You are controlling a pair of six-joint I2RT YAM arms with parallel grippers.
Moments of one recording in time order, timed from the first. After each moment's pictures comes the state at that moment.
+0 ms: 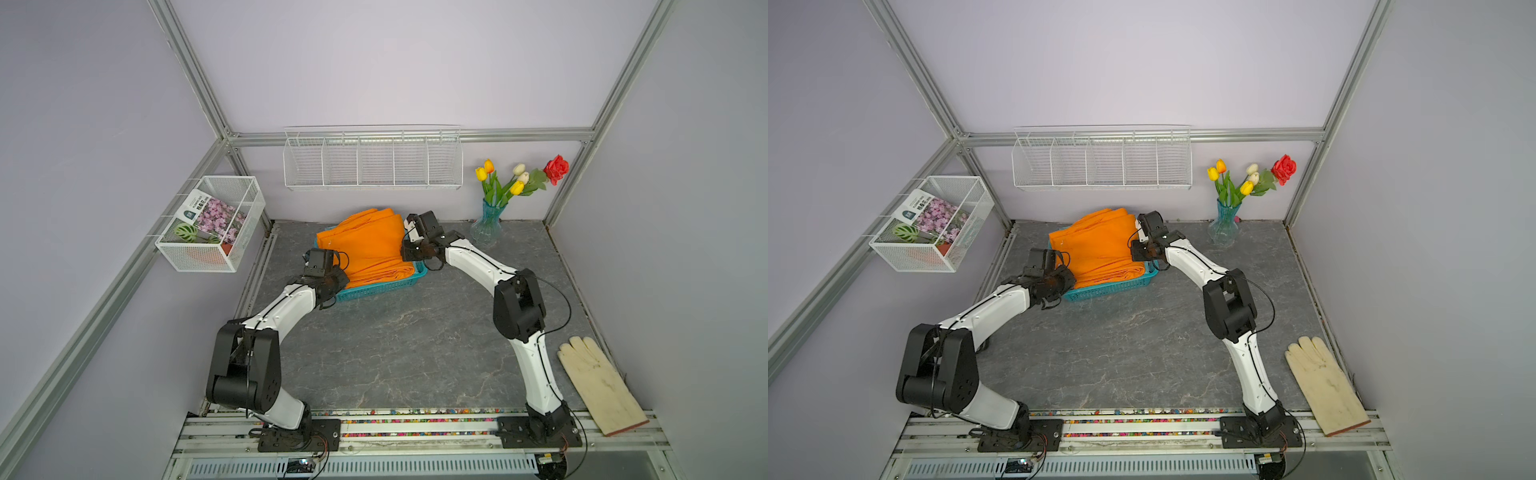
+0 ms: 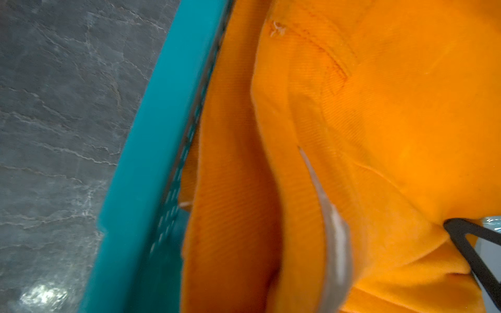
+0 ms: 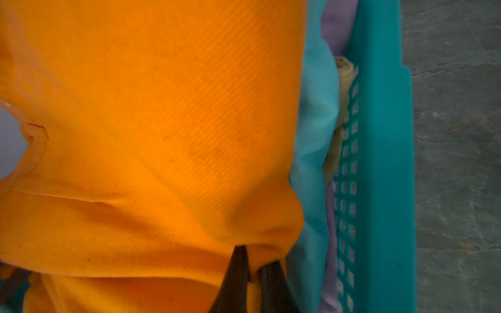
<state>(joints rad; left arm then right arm) -0.22 1.53 0.98 -0.30 -0.01 -0.80 0.53 2.28 1.99 -0.54 -0.17 0.34</state>
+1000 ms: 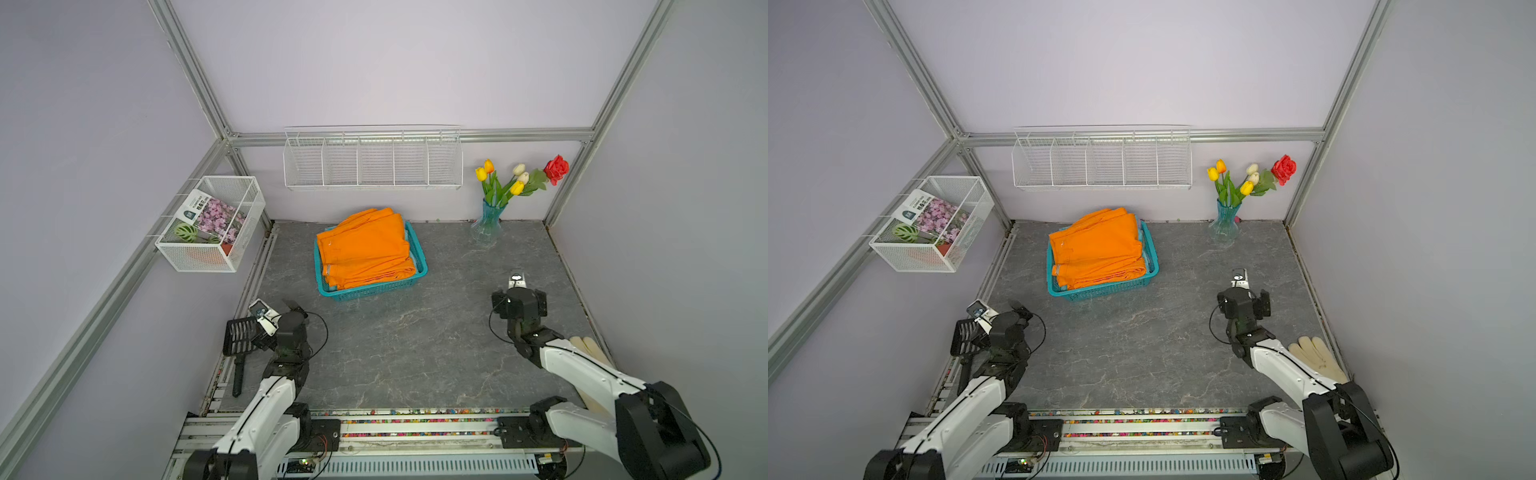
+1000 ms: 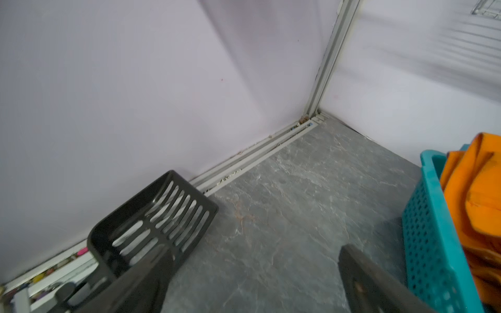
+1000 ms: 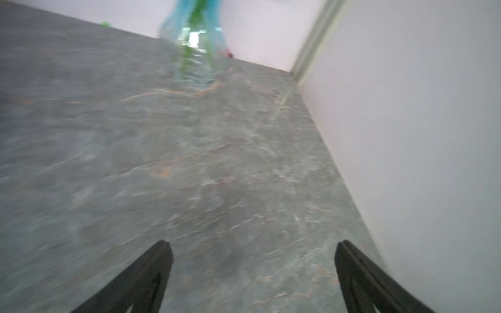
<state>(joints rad) -0.11 0.96 0.21 0.41 -0.74 -0.40 0.27 1.17 0.45 0.21 0.66 -0.04</state>
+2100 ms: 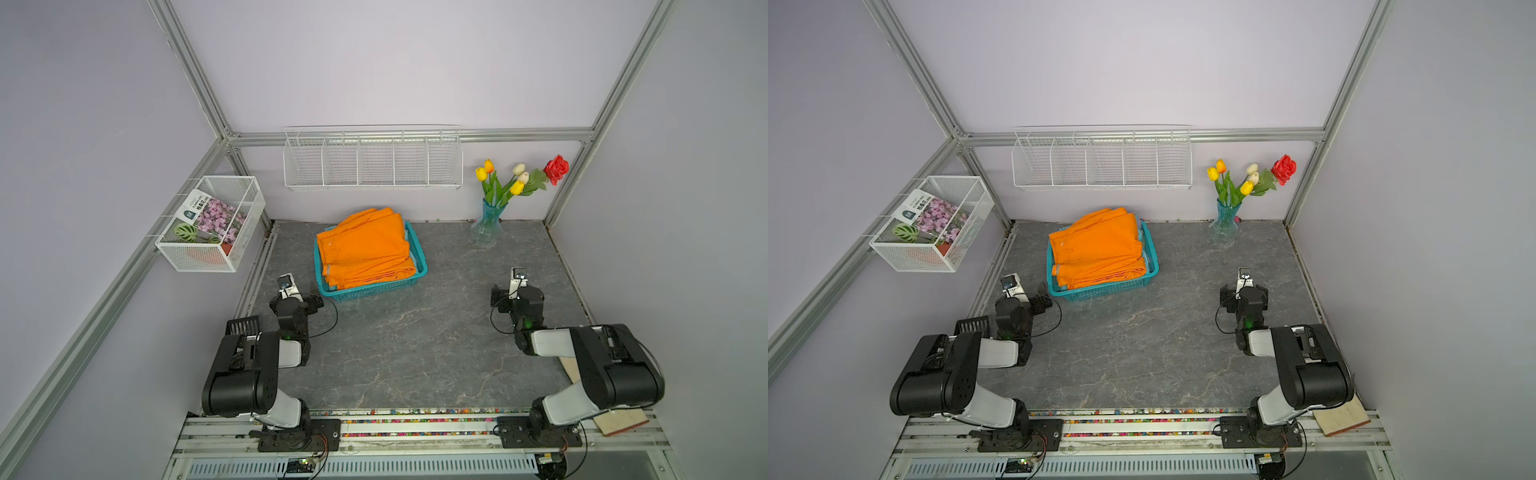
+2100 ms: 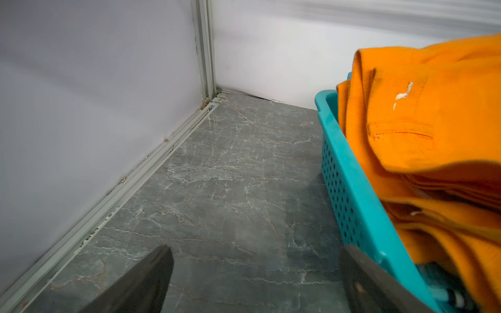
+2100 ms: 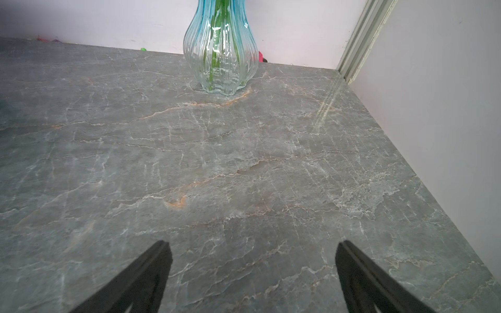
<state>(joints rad) 0.01 1.52 0.30 0.98 -0.16 -0.11 0.08 1.54 0.39 0.75 0.21 -0.04</state>
